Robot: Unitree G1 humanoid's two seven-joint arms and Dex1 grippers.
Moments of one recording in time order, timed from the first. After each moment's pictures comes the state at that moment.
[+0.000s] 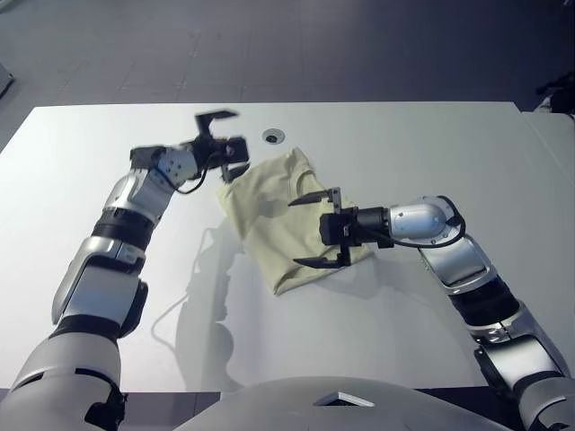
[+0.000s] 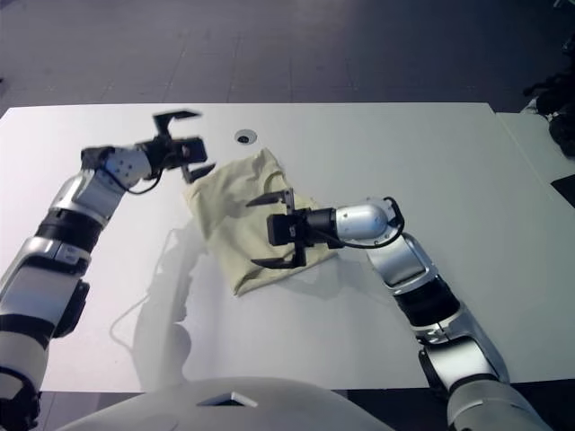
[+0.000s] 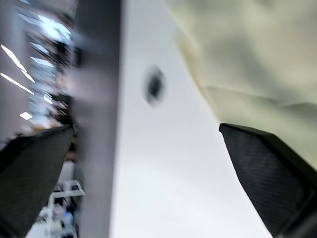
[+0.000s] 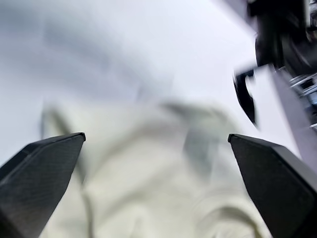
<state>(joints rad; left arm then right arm) -0.83 0.56 -0.33 0.69 0.40 -0.39 -0.54 -0.43 -0.52 0.38 -0.19 0.02 0.12 1.08</state>
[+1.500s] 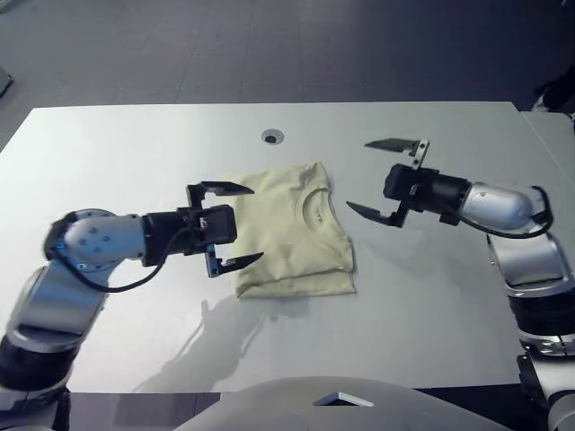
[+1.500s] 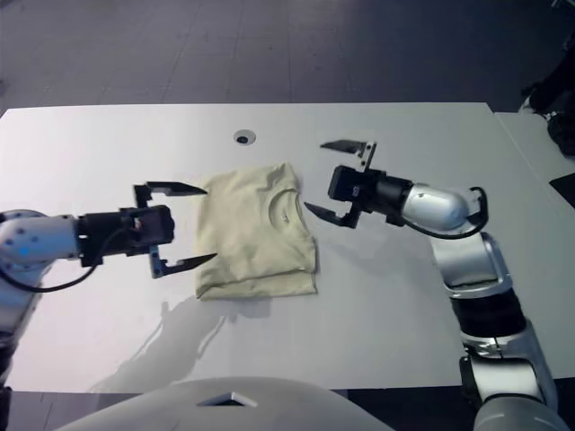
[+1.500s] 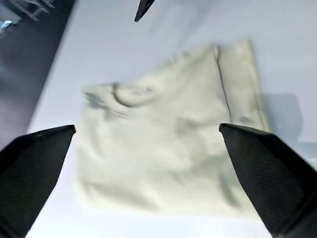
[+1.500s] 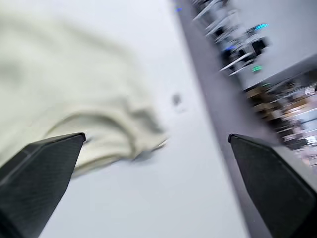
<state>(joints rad) -0.07 0.90 0.07 -0.76 -0.21 0.51 -1.05 -0.27 -0.72 0.07 -0.41 0.01 0.22 0.89</state>
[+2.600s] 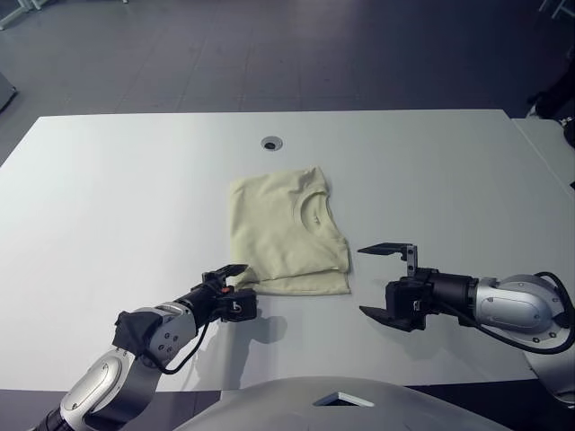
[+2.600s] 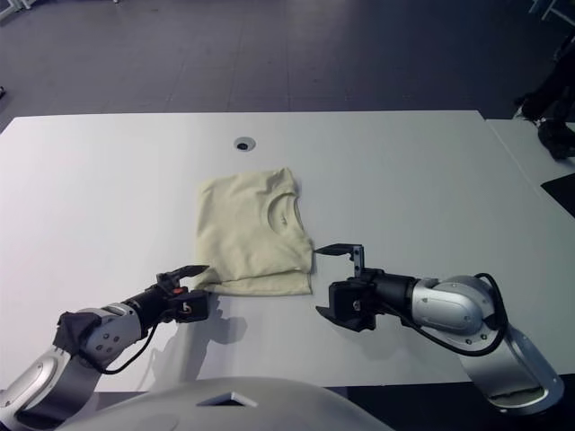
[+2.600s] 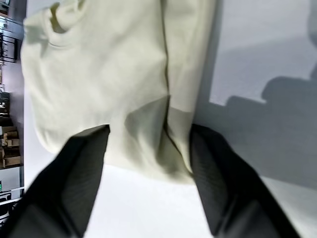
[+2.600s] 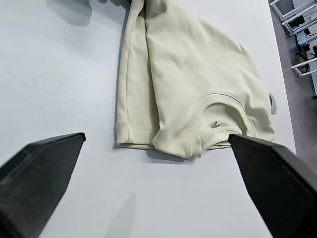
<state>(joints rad) 0.34 0.84 -0.41 -0.72 0.60 0.36 -0.65 0.26 -0.94 0.10 -0.72 -0.14 0.07 0.93</state>
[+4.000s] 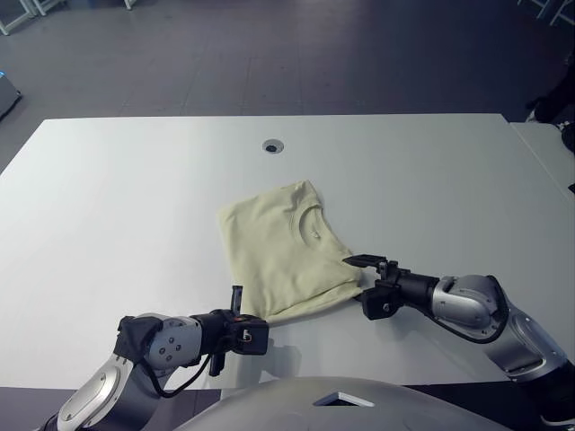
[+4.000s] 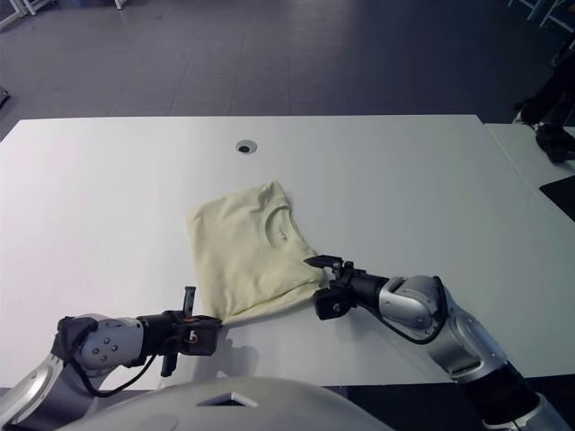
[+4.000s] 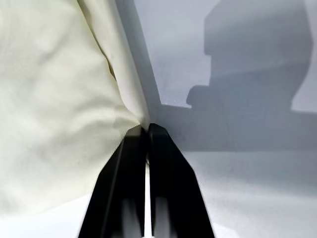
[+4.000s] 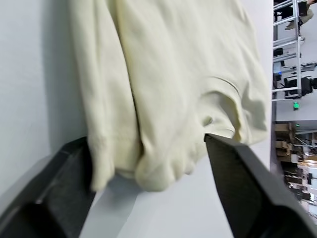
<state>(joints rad) 0.32 0.84 -0.45 -0.88 0.51 0.50 -1.01 0.15 -0.83 0.31 -0.40 -0.45 -0.23 0.76</state>
